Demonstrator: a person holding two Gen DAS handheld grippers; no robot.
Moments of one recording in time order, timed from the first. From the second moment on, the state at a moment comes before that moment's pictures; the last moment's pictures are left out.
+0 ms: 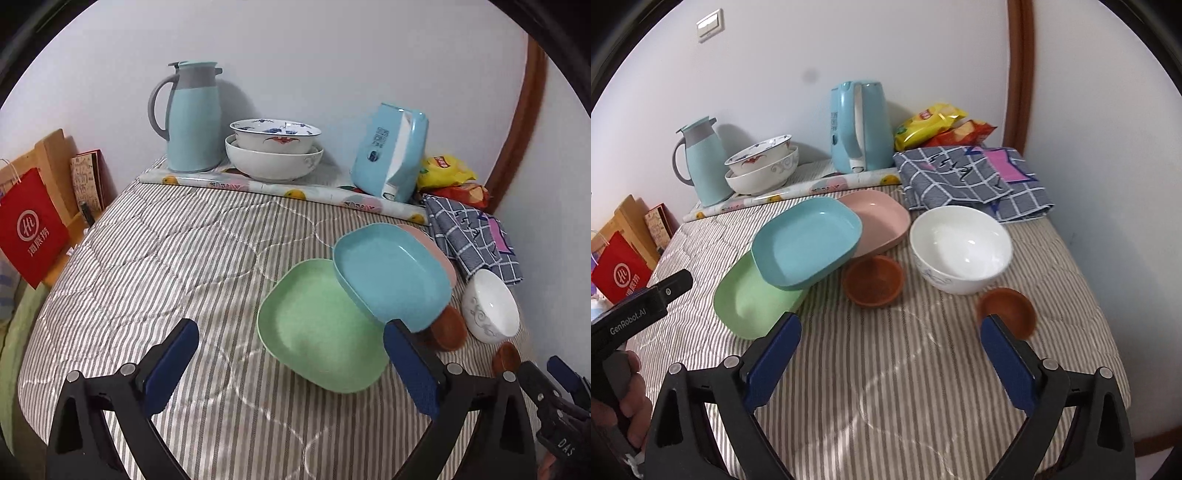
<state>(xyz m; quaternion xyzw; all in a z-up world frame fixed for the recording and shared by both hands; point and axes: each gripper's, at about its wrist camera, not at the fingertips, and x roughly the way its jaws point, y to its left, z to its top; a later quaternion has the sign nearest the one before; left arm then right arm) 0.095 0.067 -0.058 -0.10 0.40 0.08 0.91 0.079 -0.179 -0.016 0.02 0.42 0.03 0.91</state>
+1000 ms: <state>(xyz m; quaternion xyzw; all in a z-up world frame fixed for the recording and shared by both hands) 0.212 0.057 -0.097 -0.10 0.44 0.01 0.89 0.192 -0.137 -0.049 -0.02 0.49 0.07 0.87</state>
